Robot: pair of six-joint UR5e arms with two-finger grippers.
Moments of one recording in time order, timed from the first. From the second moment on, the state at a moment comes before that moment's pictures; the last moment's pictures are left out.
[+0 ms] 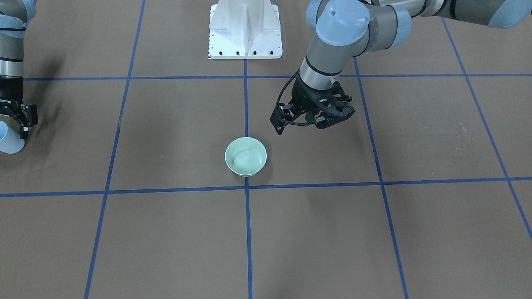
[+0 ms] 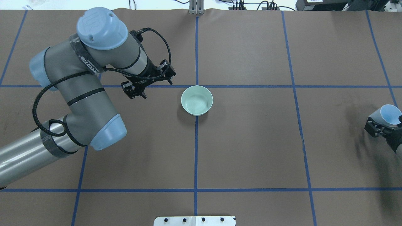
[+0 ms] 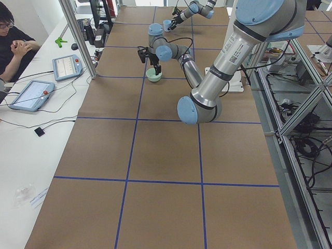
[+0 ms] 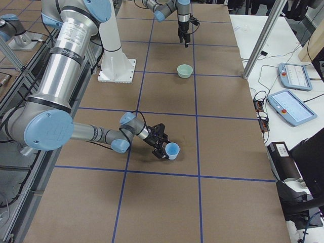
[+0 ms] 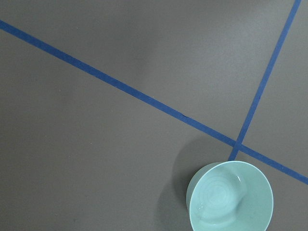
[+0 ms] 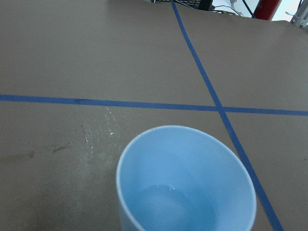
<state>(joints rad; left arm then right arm) -0.70 -2.26 -1.74 -1.61 -2.03 -1.59 0.45 -1.98 1.64 -0.48 0.97 1.32</state>
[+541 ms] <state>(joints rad) -0.70 -2.25 -1.73 -1.61 -2.03 -1.59 0.46 -1.97 1.62 -0.48 0.94 1.32</state>
